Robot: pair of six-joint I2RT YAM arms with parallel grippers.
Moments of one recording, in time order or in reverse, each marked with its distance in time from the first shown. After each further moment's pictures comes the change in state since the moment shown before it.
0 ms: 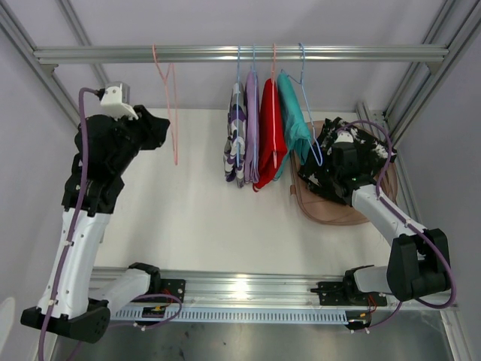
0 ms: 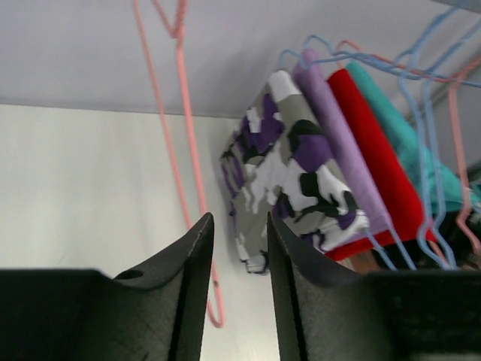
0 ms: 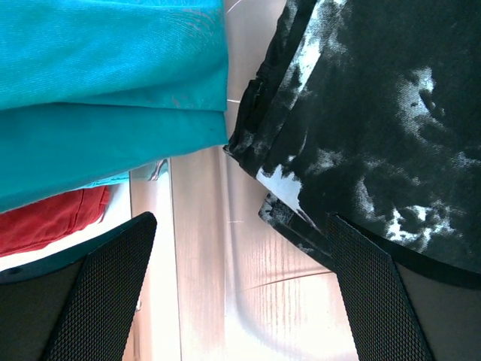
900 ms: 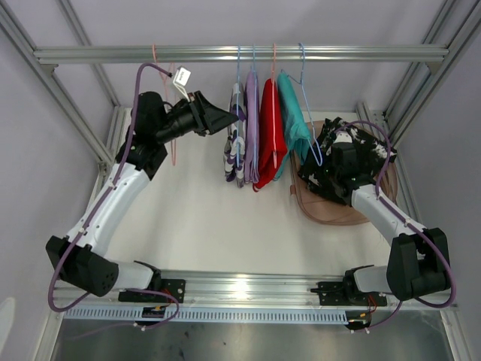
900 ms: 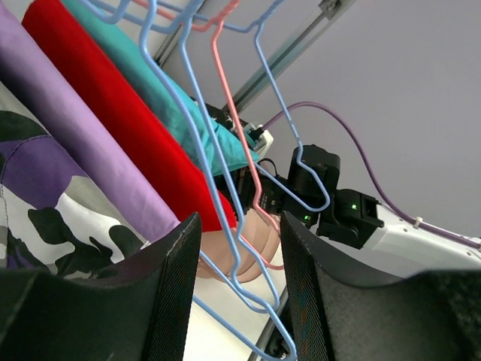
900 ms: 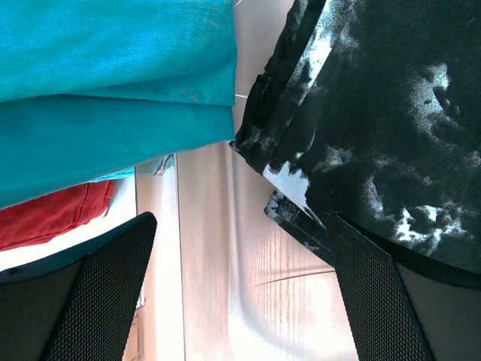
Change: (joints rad) left arm -0.142 0.311 -0.020 0.470 0.595 -0.402; right arm 0.003 0.004 0.000 -0.002 -0.023 -0.001
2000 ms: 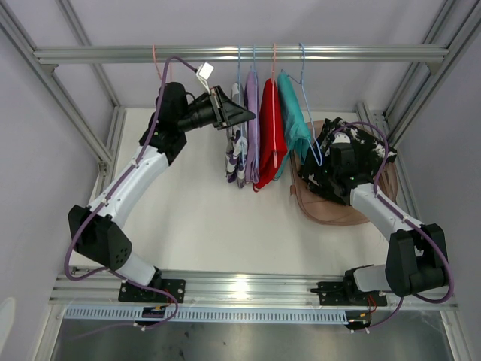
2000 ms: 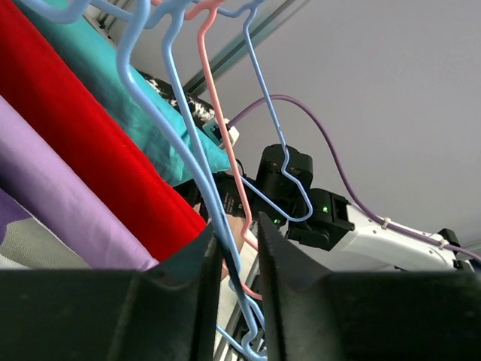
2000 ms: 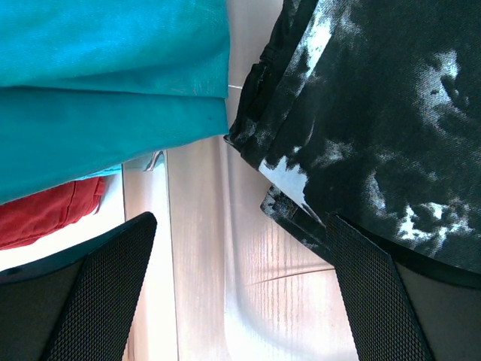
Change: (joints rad) left arm -0.056 0.213 0.106 0.090 0.095 -0.124; right arm 0.000 0.027 0.000 -0.005 0.000 0.000
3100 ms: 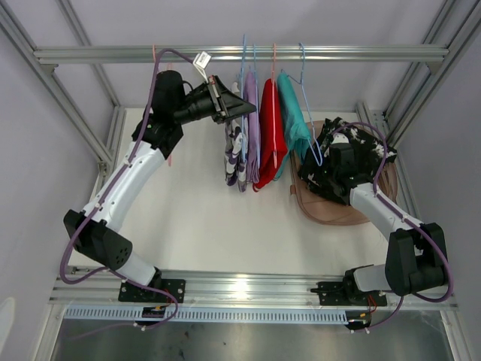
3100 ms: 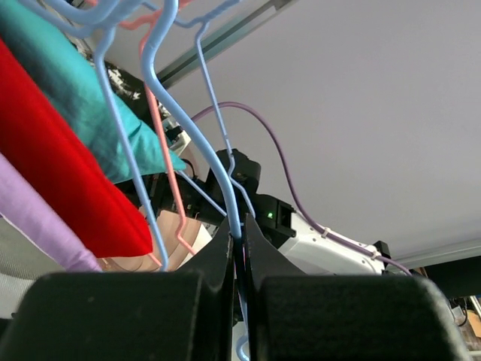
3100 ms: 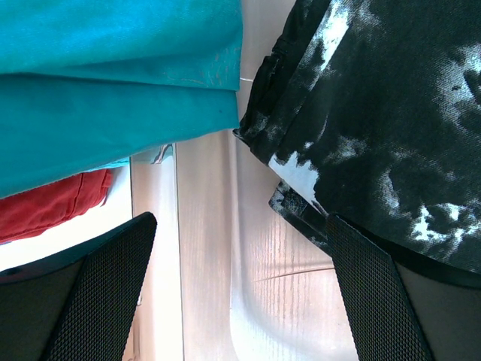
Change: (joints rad) left arm -0.018 0.004 0.161 -0.160 -0.008 -0.137; right arm 0.000 0.006 0.000 -0.003 -0.035 0.000
